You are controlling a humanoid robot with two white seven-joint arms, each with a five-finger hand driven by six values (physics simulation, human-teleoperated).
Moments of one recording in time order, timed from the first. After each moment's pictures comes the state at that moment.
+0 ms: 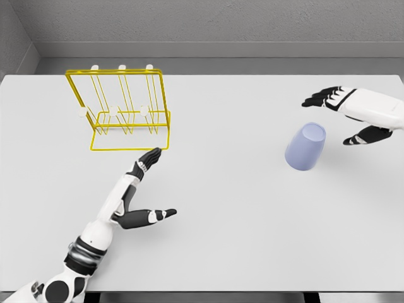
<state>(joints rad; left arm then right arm) 0.05 0.57 -0.70 -1.71 0.17 -0.52 0.31 -0.67 -1.11 0.81 -1.47 0.12 -0.61 0.23</state>
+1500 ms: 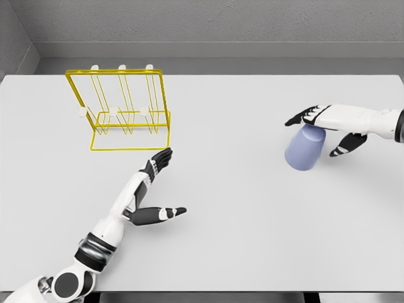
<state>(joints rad) -0.01 0.58 -0.78 -1.76 0.29 -0.38 0.32 -0.81 -0.95 0.93 -1.28 0.12 -0.61 0.45</state>
